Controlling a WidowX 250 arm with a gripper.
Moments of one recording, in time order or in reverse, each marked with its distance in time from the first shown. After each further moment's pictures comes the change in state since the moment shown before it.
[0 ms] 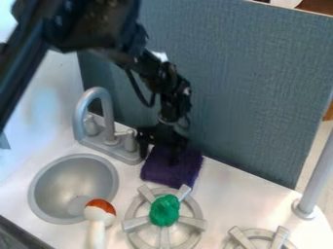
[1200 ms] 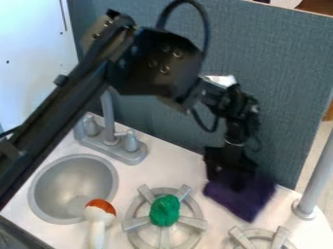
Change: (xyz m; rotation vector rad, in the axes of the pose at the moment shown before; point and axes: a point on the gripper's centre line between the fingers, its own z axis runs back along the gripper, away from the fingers) arm -0.042 -0.146 0.024 -0.203 0.006 -0.407
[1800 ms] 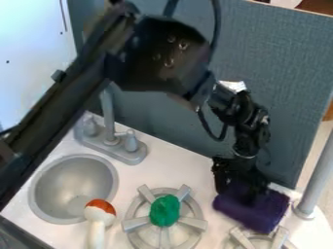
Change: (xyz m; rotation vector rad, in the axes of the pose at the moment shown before) arm -0.022 -0.014 0.002 0.000 0.005 -0.054
